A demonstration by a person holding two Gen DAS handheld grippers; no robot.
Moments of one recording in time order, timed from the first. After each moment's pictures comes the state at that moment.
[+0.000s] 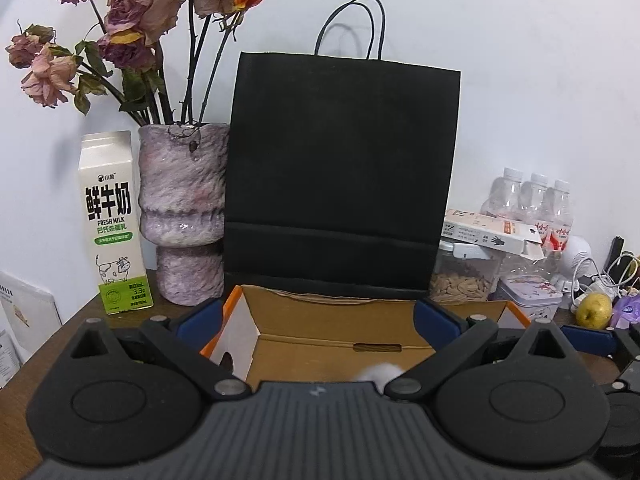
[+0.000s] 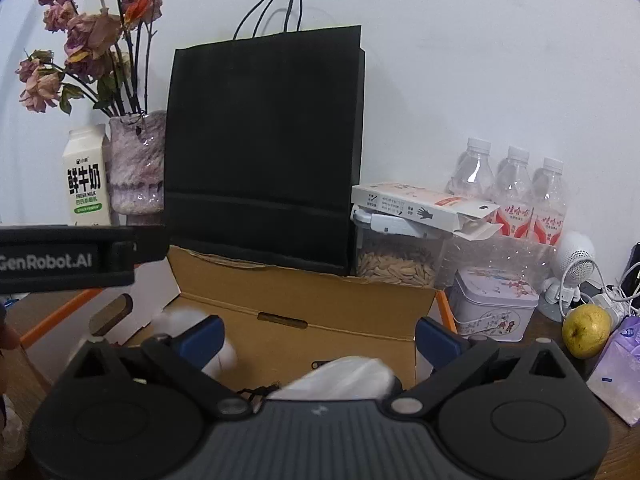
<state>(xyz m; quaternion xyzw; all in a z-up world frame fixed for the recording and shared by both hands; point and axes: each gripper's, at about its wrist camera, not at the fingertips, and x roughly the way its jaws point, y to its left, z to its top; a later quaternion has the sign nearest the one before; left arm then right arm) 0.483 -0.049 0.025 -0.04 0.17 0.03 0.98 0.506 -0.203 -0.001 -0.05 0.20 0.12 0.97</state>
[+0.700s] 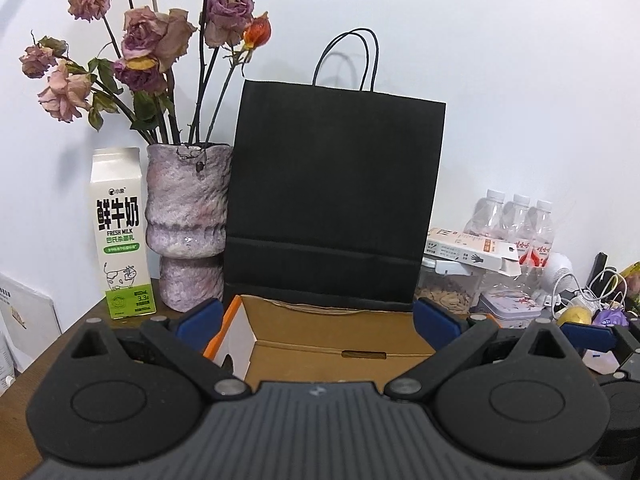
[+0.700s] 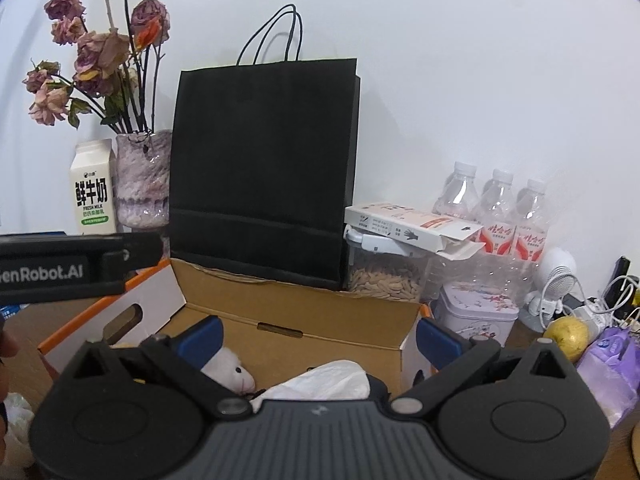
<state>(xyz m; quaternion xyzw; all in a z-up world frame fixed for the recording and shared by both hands) 0.449 -0.048 0.041 -0.05 0.15 0.02 0.99 0.478 -0.208 0.022 -0.05 0.19 0.10 0.97</state>
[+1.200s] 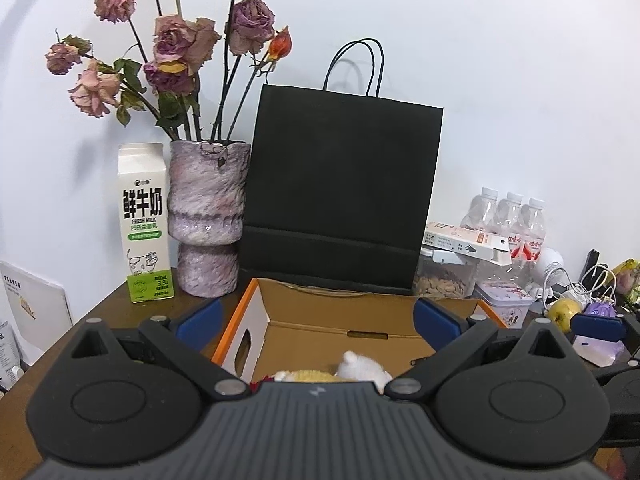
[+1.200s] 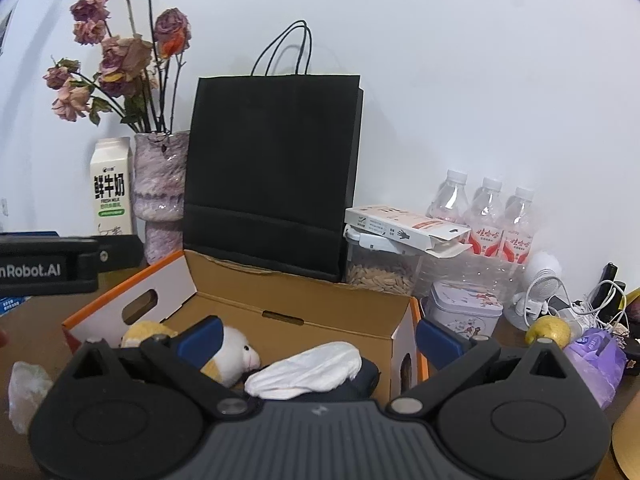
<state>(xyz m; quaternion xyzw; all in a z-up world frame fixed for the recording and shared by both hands) 0.406 -0.040 0.041 -0.06 0.15 0.03 0.99 0.436 -0.214 0.027 -0.07 0.19 0.11 0.97</state>
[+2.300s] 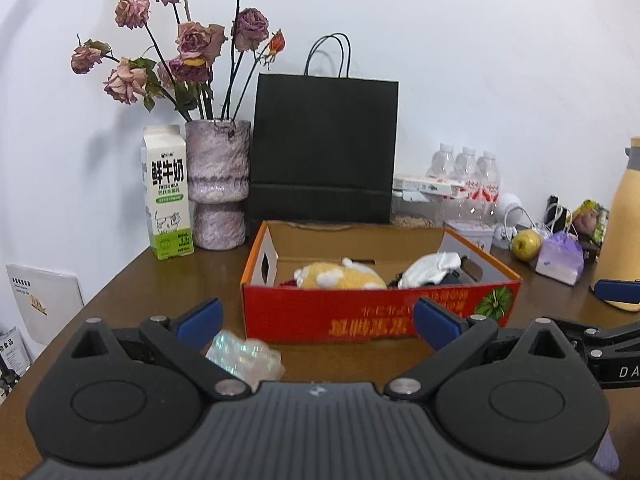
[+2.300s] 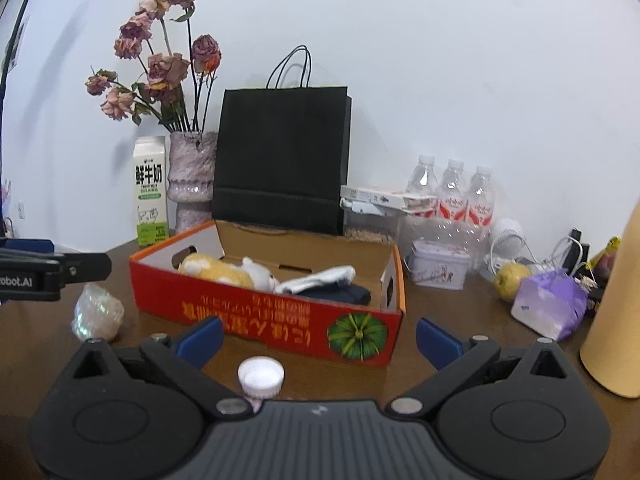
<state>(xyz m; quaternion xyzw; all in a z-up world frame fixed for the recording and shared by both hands) 0.281 -0.028 0.001 -0.02 0.16 -0.01 0.99 0.294 -0.248 -0.007 -0.05 0.17 0.11 0.98</state>
